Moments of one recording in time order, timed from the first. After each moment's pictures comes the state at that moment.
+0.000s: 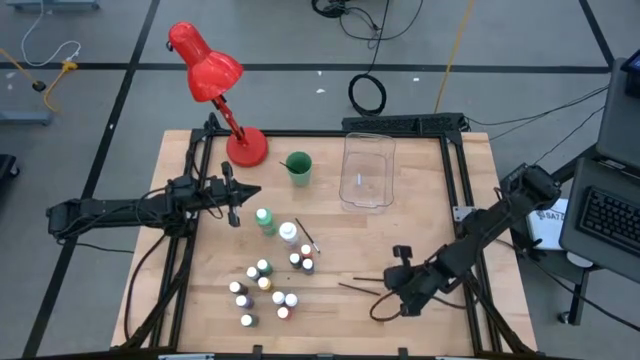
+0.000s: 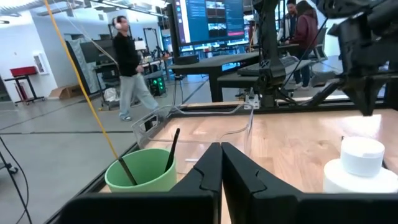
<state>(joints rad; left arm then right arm) 0.26 0.50 0.04 0.53 0.07 0.14 0.70 1.46 0.89 -0.54 0.25 0.63</state>
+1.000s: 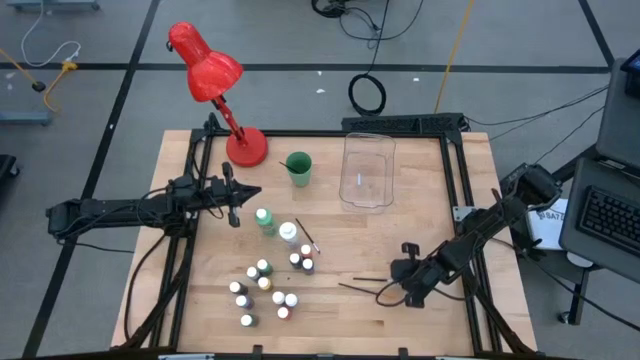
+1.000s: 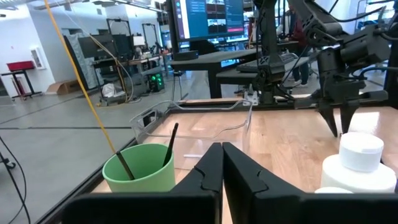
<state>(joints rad) 0.26 0.50 0.04 0.51 0.07 0.13 0.69 1.46 0.58 -0.28 0.18 0.75</state>
